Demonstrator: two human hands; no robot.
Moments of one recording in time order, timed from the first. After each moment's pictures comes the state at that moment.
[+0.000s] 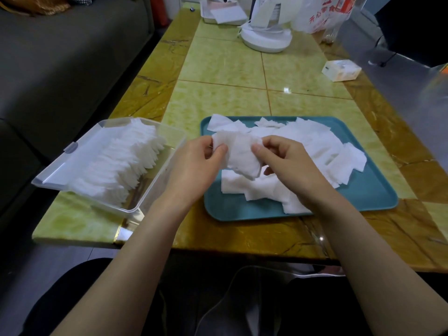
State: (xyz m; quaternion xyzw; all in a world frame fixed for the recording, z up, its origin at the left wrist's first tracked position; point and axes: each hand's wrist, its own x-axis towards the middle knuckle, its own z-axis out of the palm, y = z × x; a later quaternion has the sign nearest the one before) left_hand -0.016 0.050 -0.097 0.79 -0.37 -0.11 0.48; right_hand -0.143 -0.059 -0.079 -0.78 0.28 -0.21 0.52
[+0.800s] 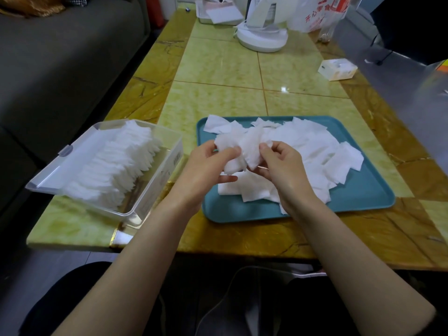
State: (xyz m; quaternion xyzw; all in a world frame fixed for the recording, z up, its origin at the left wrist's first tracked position) left_hand -0.033 0.043 -0.091 0.64 -0.25 -0.38 0.62; right_hand -0.132 -0.056 -0.101 -0.60 0.39 -0.31 0.62
